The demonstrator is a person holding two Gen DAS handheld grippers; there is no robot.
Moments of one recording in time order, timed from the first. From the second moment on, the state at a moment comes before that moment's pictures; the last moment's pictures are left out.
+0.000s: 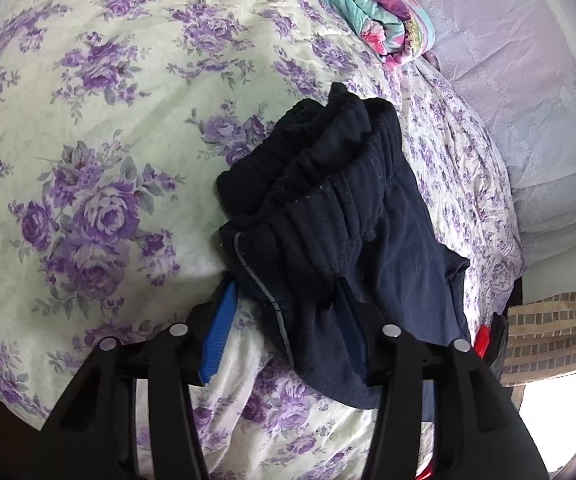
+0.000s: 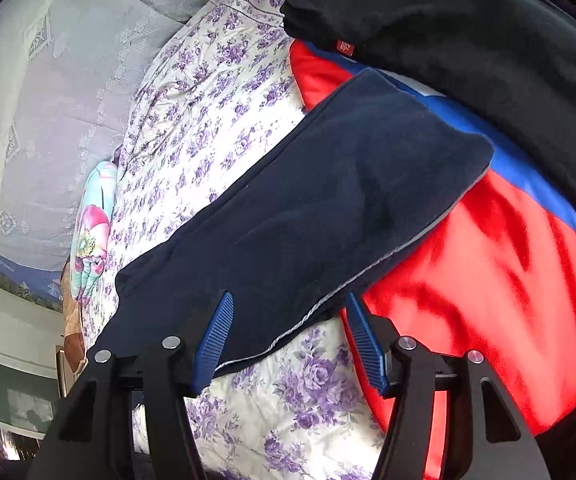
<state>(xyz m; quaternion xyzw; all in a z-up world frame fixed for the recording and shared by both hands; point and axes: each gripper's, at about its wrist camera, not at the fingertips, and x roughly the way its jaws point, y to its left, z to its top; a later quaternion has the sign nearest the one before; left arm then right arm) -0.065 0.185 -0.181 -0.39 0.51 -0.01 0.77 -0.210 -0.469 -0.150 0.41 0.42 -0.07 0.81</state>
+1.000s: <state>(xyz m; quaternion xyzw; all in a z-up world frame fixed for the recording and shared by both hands) -0.005 0.169 -0.067 -0.46 0.43 -0.08 0.77 -0.225 -0.547 -0.142 0.55 0.31 -0.10 0.77</state>
